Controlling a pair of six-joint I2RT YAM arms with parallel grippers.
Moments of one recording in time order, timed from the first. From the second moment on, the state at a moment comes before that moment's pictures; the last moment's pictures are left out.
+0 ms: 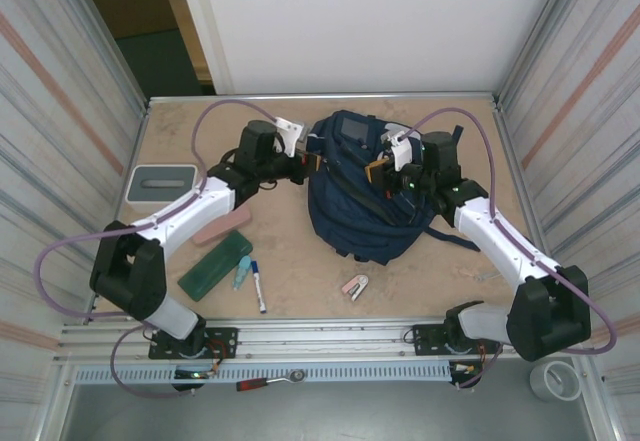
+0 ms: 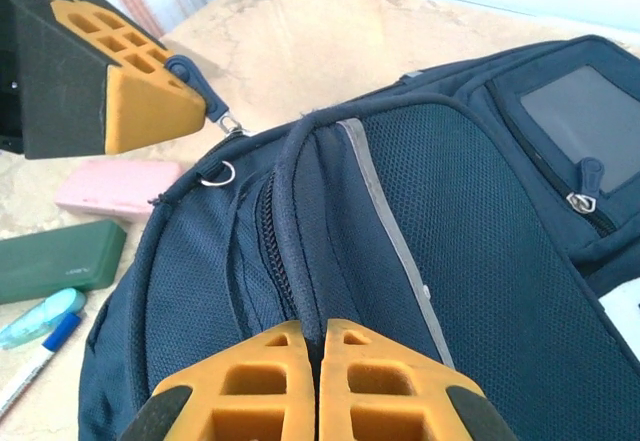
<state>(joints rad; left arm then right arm) -0.52 1.55 1.15 -0.11 0.36 -0.25 0.32 1.26 0.92 -0.18 -0.50 -0.01</state>
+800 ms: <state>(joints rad) -0.47 1.90 1.45 -0.14 0.27 -0.23 0.34 1.40 1.05 -0.27 -0.60 -0.06</state>
